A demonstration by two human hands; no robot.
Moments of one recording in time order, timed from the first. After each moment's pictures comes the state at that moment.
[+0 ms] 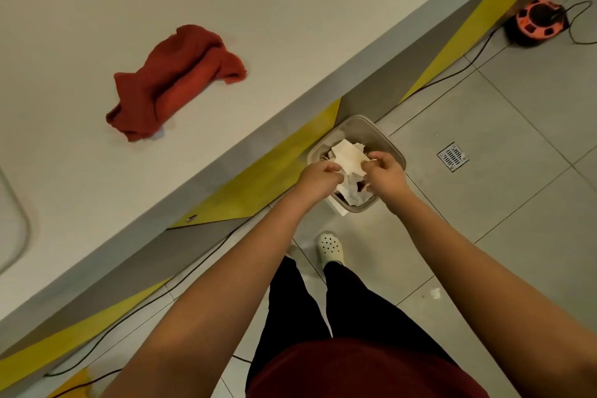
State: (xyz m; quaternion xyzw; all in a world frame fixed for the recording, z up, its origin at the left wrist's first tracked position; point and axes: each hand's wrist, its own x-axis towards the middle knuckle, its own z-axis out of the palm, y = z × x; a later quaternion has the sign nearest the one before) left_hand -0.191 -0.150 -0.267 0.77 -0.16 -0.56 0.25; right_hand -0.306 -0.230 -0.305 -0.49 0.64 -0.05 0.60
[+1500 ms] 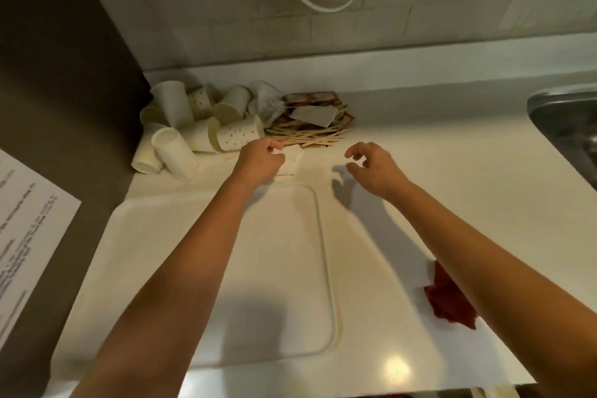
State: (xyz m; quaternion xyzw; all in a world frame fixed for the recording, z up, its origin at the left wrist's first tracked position) left_hand 0.234 0.093 -0.045 0.92 -0.08 -0.12 0.36; right_hand 0.142 -0.101 -0.067 -0.92 0.14 -0.03 0.37
